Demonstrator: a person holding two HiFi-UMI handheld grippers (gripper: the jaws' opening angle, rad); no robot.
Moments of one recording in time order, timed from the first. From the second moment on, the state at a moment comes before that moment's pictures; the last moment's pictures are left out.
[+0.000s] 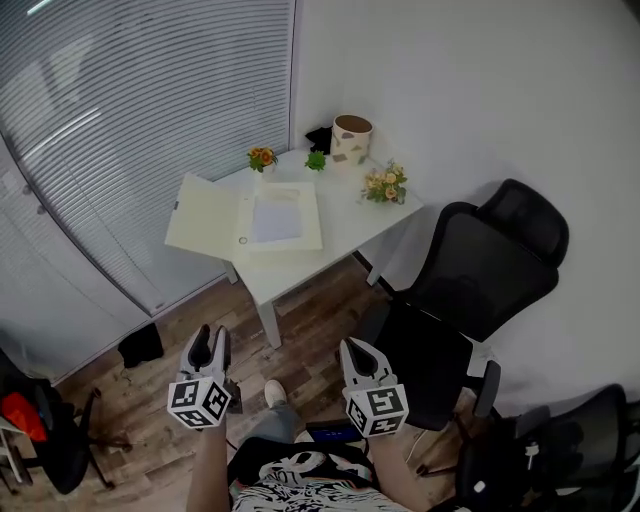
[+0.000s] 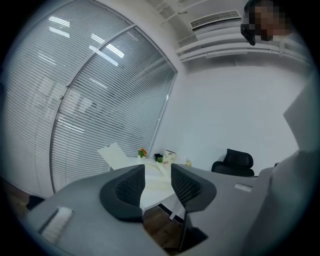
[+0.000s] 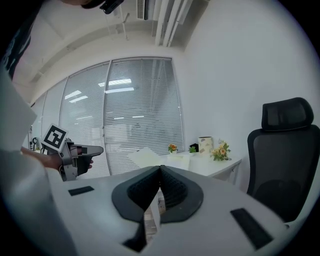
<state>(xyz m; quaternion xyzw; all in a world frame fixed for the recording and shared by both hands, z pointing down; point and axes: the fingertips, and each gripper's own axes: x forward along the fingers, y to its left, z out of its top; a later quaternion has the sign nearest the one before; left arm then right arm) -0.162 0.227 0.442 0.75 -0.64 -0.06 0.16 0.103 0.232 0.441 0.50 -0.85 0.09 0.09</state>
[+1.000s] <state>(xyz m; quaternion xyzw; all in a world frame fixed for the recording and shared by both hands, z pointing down) -0.295 -0.032 0.580 0.62 -0.72 -0.07 0.30 0.094 -0.031 0.525 0.50 -0.84 0.11 0.19</state>
